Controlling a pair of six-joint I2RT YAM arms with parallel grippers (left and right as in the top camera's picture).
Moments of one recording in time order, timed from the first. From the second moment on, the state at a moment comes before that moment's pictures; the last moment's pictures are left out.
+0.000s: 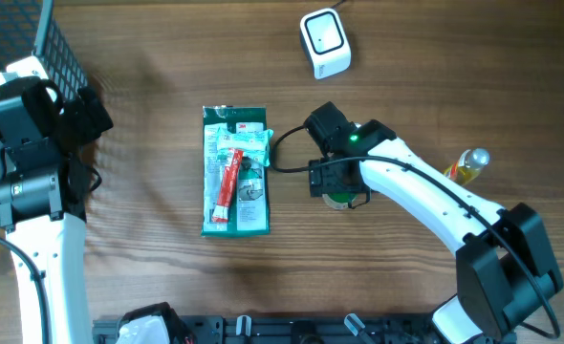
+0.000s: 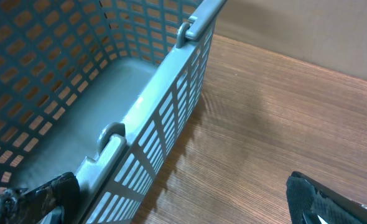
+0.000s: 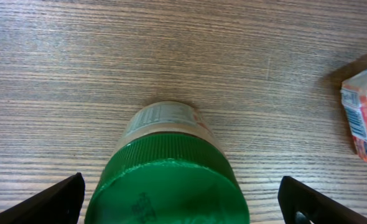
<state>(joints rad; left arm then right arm) 0.26 1.19 1.18 -0.63 -0.22 -0.10 0.60 1.73 1.20 -0.96 0.13 0.53</state>
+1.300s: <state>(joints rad) 0.26 1.19 1.18 -0.63 -0.22 -0.10 0.60 1.73 1.07 -0.81 0.14 0.39</state>
